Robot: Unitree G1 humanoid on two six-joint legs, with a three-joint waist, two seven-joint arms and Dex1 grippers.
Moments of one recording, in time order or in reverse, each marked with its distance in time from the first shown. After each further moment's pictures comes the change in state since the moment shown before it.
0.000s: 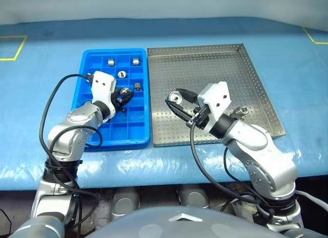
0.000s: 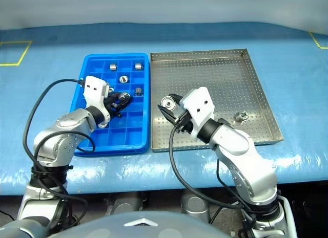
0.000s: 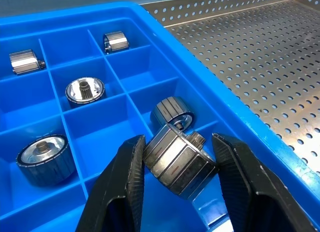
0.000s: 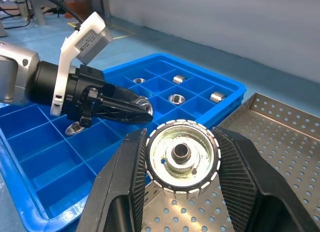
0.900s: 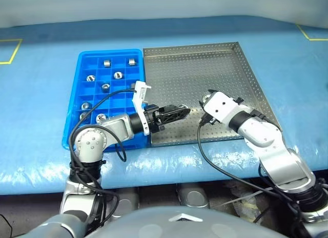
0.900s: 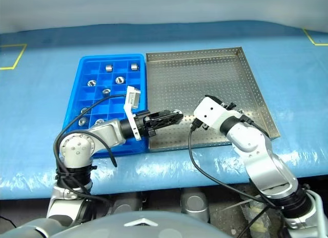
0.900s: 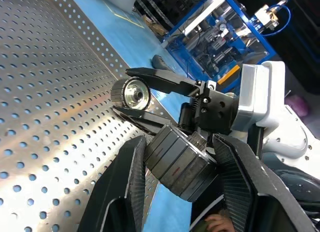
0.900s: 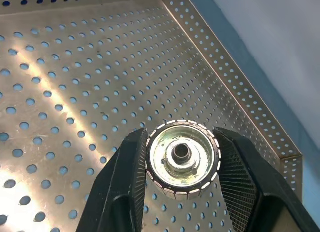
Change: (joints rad) left arm -0.024 -0.230 -0.007 -0.054 -0.614 0.273 -0.084; right arm 0.010 -0.296 0.101 0.156 -0.420 -0.112 -0.065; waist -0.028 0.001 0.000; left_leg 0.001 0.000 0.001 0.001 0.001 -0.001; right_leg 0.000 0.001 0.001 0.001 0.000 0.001
